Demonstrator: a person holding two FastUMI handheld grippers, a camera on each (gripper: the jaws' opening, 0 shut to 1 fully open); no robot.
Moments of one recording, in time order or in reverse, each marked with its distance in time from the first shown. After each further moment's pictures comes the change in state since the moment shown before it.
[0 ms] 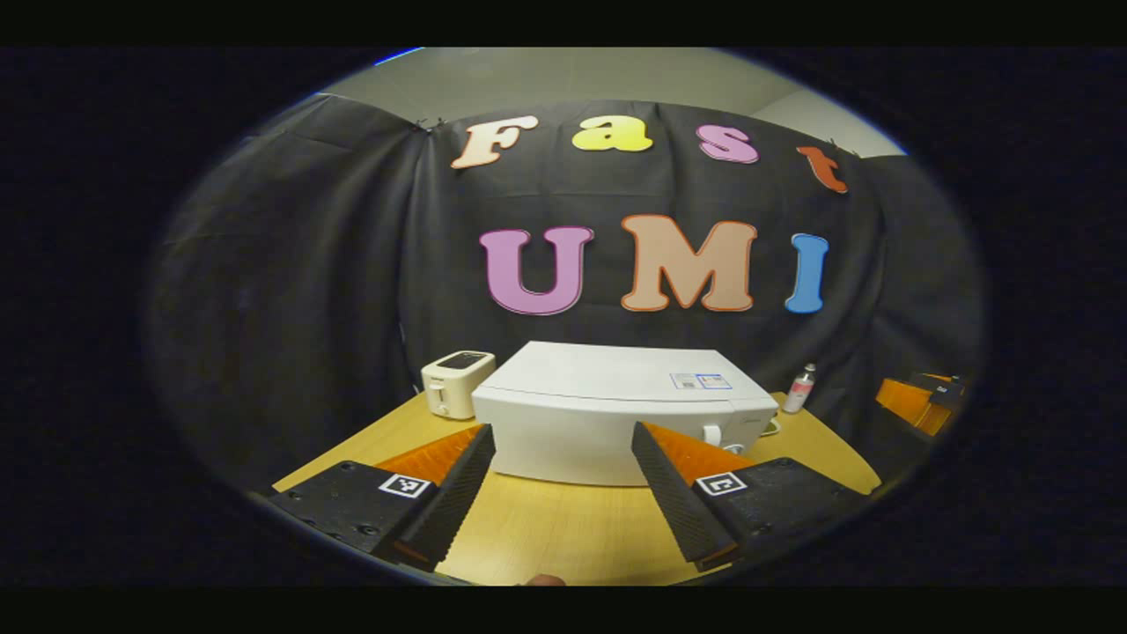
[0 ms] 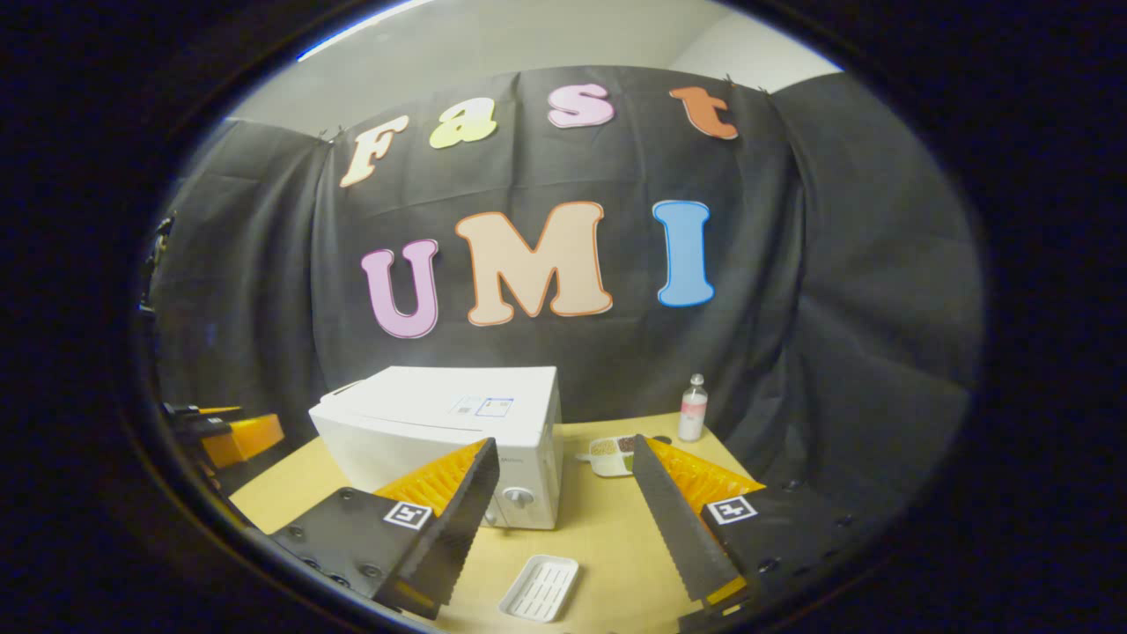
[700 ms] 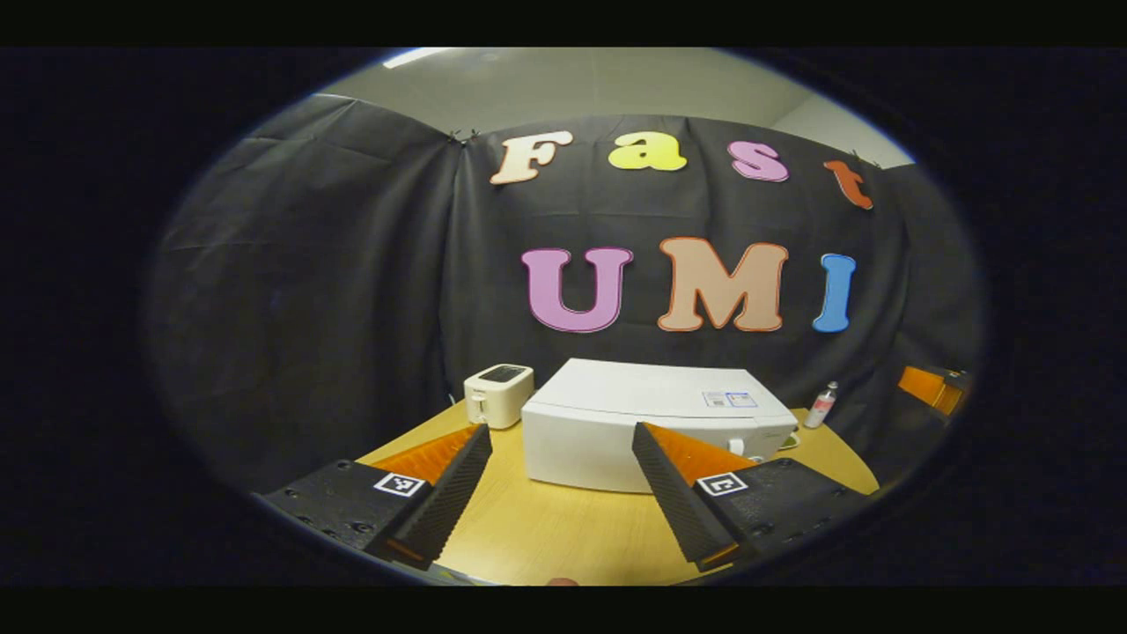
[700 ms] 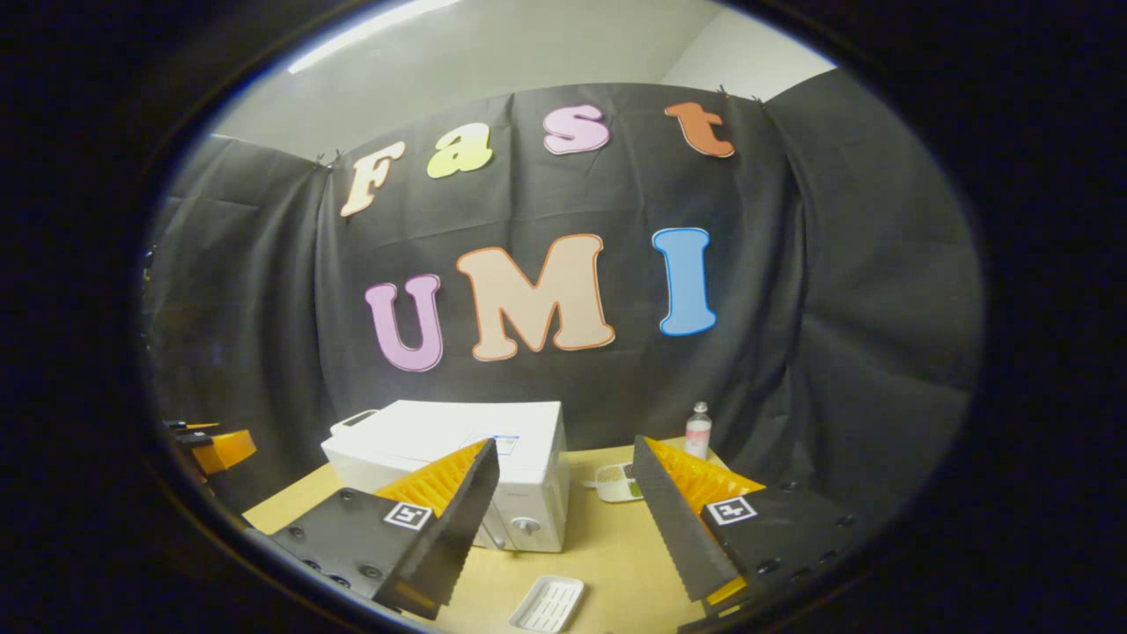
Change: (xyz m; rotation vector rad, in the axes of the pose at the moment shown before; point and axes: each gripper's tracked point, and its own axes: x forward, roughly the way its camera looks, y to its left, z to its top) left arm -0.024 0.032 0.024 -0.022 -0.033 0.087; right arm -0.001 -0.008 0.039 0.067 -0.052 0.015
